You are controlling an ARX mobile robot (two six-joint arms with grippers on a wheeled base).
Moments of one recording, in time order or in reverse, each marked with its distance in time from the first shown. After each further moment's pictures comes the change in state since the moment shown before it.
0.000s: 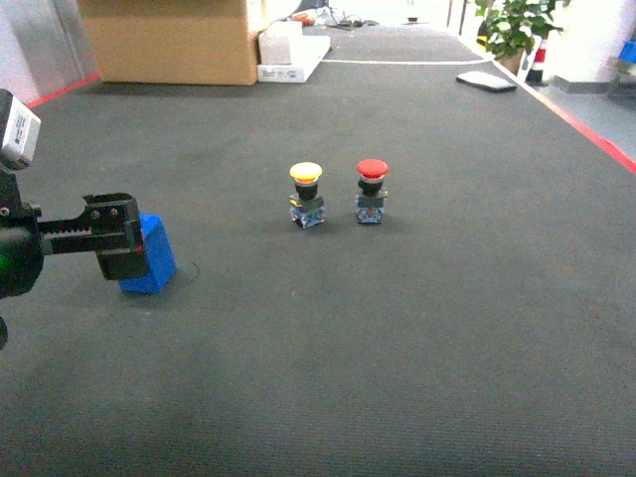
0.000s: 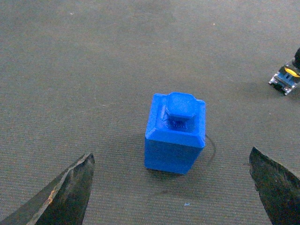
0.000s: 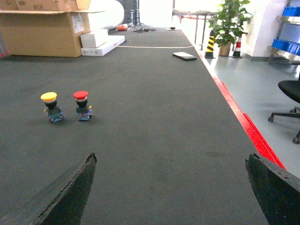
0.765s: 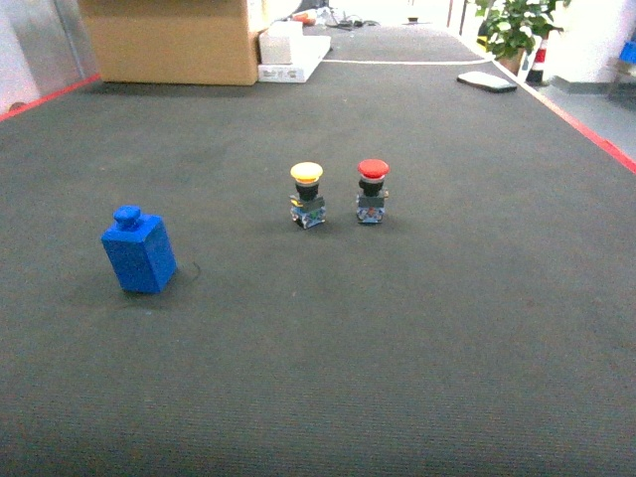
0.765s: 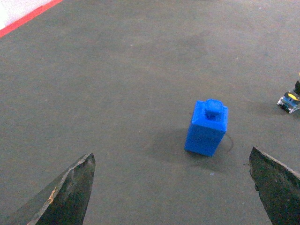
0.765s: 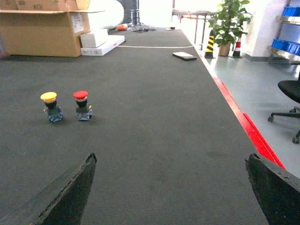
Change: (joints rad) left arm 0.030 -0.570 -0.277 -0.198 -0.123 -0.003; right arm 0.000 0.000 0.000 0.000 0.000 0.000
